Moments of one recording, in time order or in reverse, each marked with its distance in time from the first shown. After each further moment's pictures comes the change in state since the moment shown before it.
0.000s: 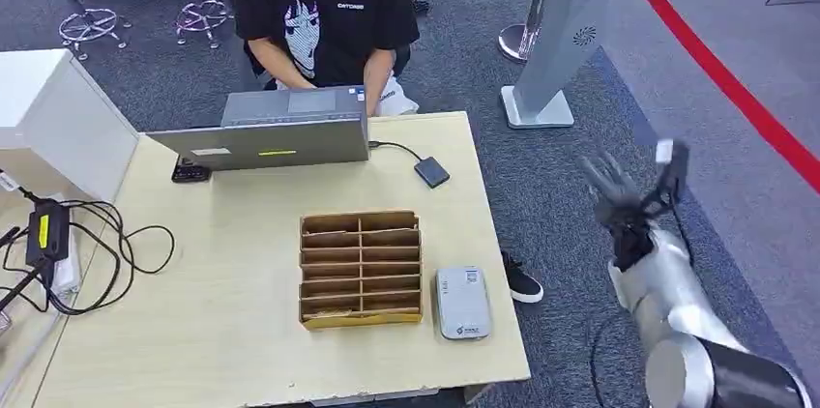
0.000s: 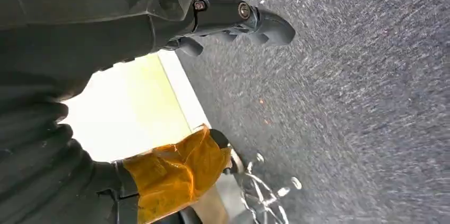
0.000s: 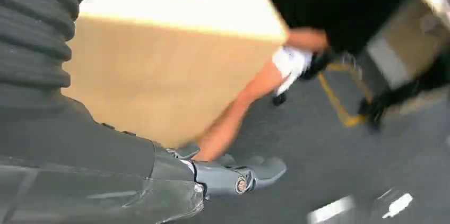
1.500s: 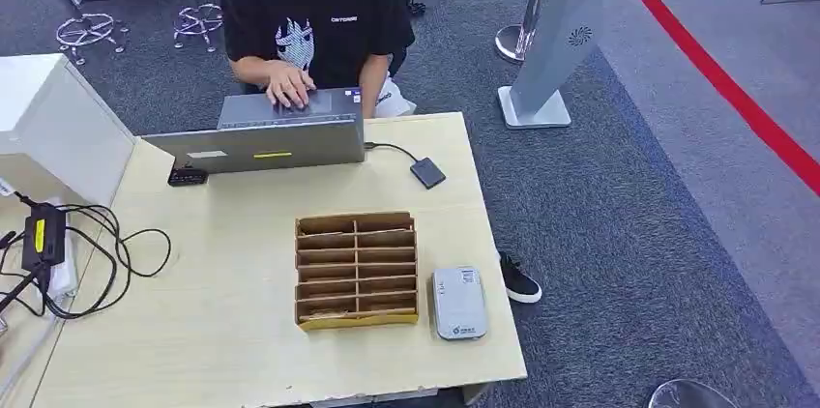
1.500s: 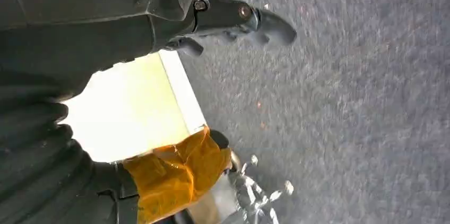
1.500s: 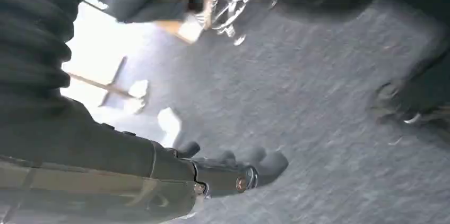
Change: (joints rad) left arm -0.009 0.025 0.060 0.000 -0.032 0.021 0.015; right arm 0.526 0.138 0.420 0.127 0.825 -0.028 0.416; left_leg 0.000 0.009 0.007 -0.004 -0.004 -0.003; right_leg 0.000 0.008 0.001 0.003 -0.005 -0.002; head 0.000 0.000
